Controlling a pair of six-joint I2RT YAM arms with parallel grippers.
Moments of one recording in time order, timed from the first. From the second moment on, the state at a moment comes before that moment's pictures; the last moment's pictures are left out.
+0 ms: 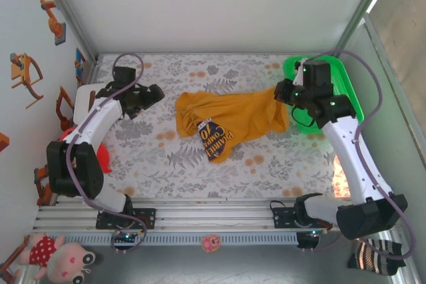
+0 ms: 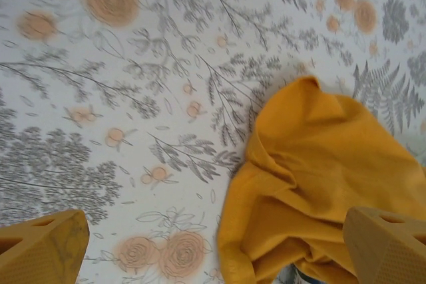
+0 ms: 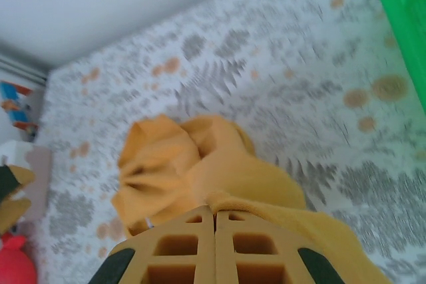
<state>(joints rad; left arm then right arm) -0.19 1.55 1.19 -0.63 0.14 -0.63 0.24 1.21 1.29 -0.79 -0.19 0.52</state>
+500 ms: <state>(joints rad) -0.34 1.87 1.42 -0.68 0.13 -0.61 0.24 1.27 1.10 -0.77 -0.19 0.51</state>
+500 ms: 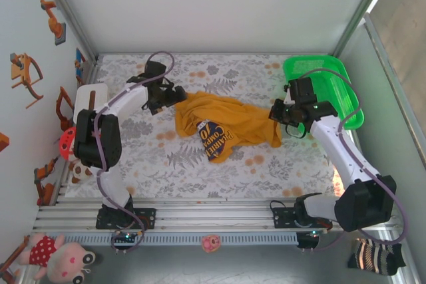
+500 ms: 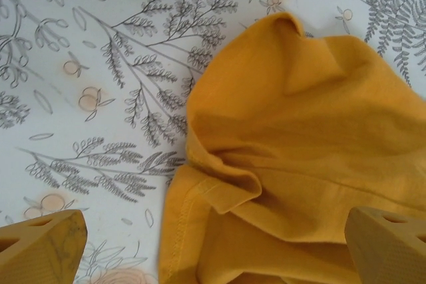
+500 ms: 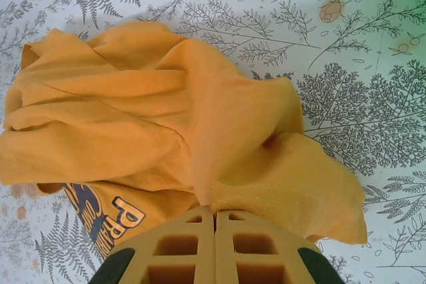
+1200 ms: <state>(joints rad) -0.44 2.13 1.63 -0.66 0.19 -0.57 0.24 1.29 1.14 -0.77 -0.21 0.51</state>
